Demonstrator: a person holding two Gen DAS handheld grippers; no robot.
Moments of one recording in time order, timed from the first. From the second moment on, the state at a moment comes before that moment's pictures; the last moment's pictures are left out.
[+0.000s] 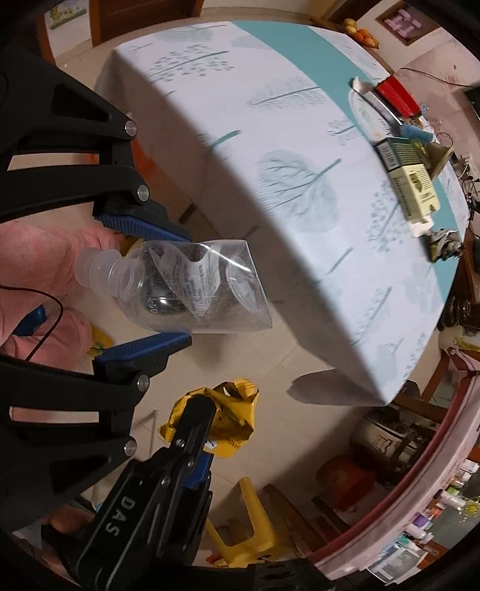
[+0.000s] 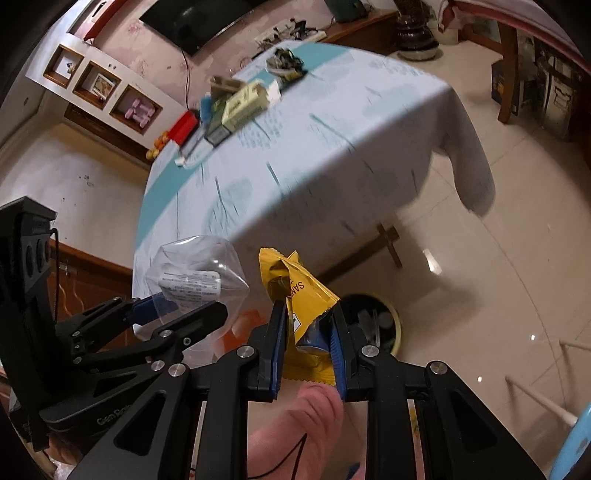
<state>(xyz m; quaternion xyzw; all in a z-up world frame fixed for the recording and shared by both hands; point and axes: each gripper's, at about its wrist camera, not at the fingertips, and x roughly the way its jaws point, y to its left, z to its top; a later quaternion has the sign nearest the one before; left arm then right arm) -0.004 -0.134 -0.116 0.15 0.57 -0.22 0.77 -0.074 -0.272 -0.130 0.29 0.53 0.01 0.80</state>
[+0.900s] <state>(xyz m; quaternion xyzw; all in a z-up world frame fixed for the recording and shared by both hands) -0.023 -0.115 -0.369 0.15 0.63 -0.17 0.74 -0.091 -0.259 -0.416 0.33 0.64 -0.01 0.69</state>
